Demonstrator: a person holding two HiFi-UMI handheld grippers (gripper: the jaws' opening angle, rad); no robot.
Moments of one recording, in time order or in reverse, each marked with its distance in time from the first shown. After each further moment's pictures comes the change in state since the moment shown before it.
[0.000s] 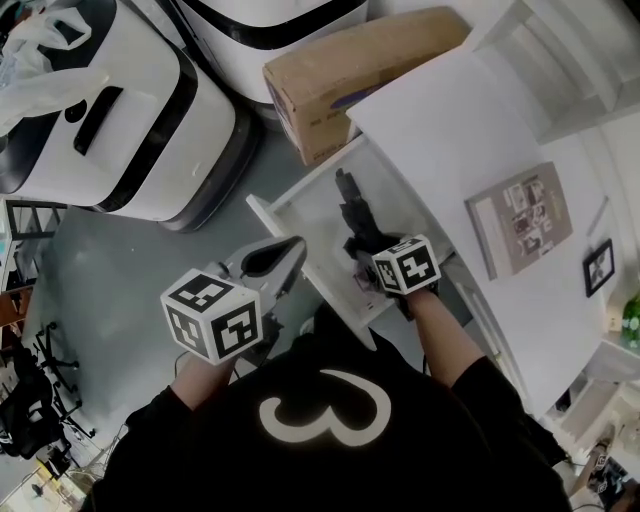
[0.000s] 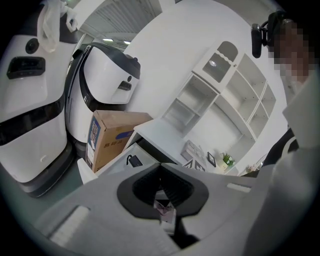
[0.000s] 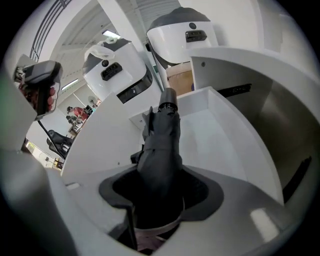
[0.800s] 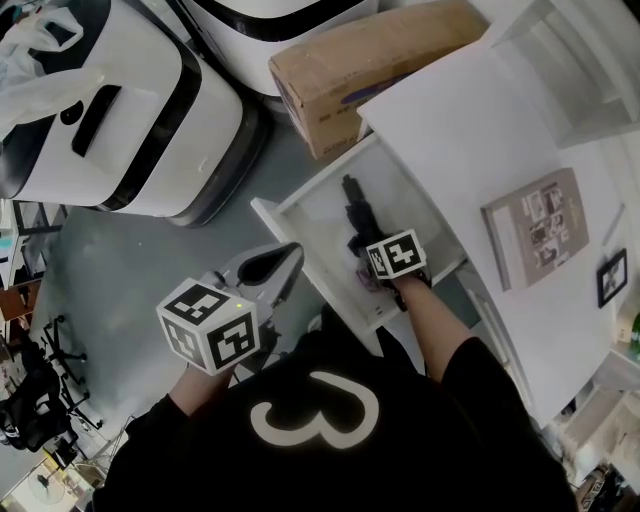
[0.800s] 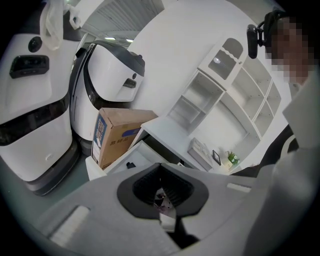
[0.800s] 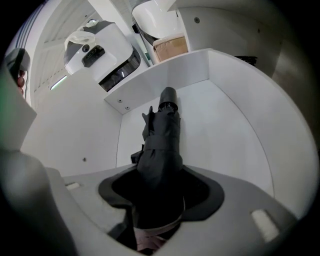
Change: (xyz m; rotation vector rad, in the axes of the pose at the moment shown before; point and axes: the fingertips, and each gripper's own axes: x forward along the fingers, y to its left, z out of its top) left arm 0.003 0.024 -0.005 -0.013 0.031 0.045; right arm 0.073 -0.028 -0.022 0.067 0.142 -0.037
